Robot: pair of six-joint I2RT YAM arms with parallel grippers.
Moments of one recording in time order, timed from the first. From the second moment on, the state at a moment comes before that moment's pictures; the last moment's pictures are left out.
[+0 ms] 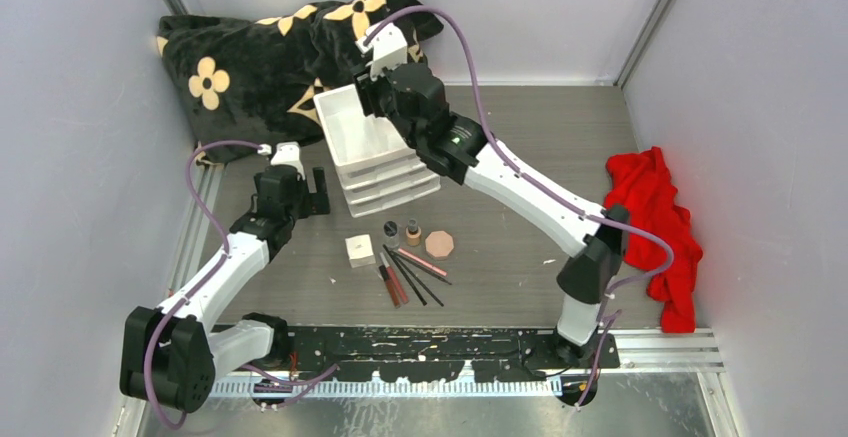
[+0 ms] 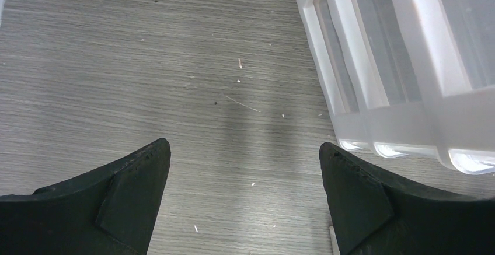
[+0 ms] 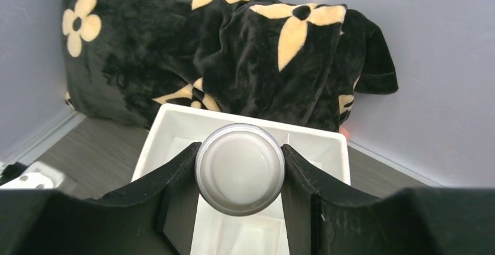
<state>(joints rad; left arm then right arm) -0.24 1.09 0.64 -0.15 -0.26 -0.21 0.92 1.75 1.88 -0.15 0.42 -0.08</state>
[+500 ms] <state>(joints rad) -0.24 1.10 0.63 -0.14 -0.25 -0.21 0.79 1.94 1.99 -0.06 0.41 -0.11</state>
